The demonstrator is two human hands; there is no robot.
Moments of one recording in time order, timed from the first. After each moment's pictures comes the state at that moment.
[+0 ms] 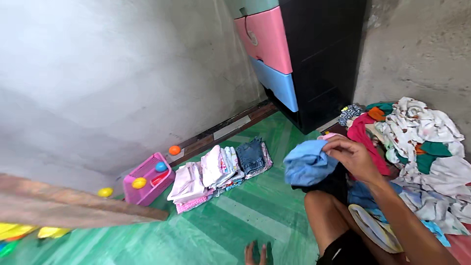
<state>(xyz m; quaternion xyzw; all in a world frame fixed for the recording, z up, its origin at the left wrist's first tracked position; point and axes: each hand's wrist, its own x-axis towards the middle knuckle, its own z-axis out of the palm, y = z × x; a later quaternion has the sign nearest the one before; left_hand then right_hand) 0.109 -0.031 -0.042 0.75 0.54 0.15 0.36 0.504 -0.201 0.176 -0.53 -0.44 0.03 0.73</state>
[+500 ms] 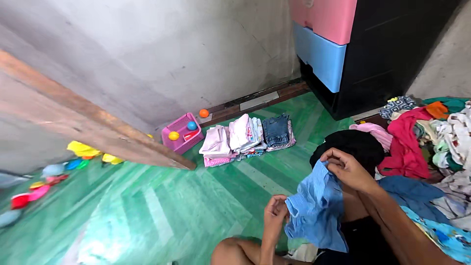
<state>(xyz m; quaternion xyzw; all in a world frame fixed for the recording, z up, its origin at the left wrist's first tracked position) 0.155 -0.055 0.066 0.59 0.26 0.33 0.69 0.418 -0.158 0.148 -0.62 -0.46 0.23 0.60</state>
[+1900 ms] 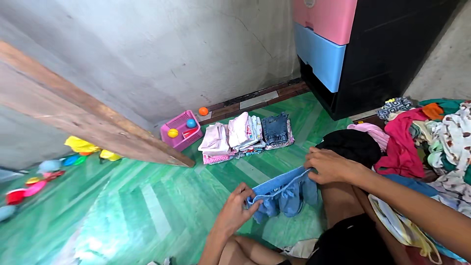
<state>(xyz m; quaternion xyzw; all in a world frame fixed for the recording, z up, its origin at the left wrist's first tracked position) 0.093 0.017 0.172 0.94 0.23 0.15 0.21 0.416 -0.116 0.204 -0.66 -0.72 0.21 0.03</state>
